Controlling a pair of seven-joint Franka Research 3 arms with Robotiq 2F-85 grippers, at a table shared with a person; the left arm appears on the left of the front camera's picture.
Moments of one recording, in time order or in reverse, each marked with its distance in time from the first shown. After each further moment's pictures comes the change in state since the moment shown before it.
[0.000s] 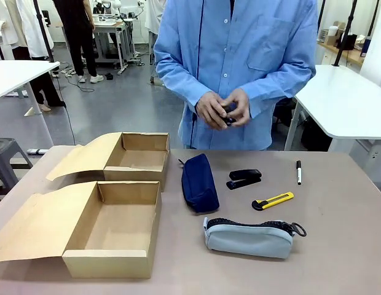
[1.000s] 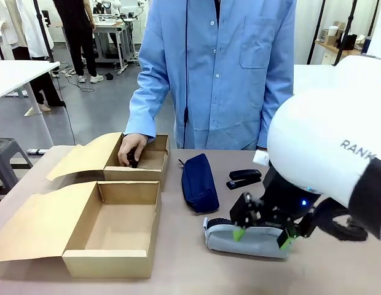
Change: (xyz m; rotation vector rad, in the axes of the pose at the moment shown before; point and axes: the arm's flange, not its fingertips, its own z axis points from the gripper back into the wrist) left arm 0.001 0.000 0.001 0.001 -0.001 -0.002; right arm -0.116 0.191 -0.308 -0.532 0.309 0.139
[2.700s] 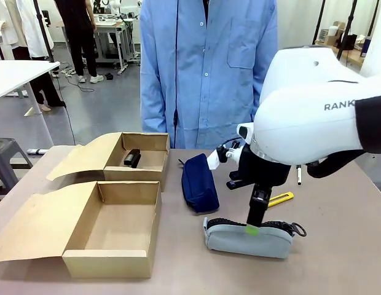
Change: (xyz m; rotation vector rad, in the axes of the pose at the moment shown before) left arm 0.000 0.000 0.001 -0.001 -0.001 0.000; right arm 0.072 0.024 -0.016 -0.126 0.180 1.204
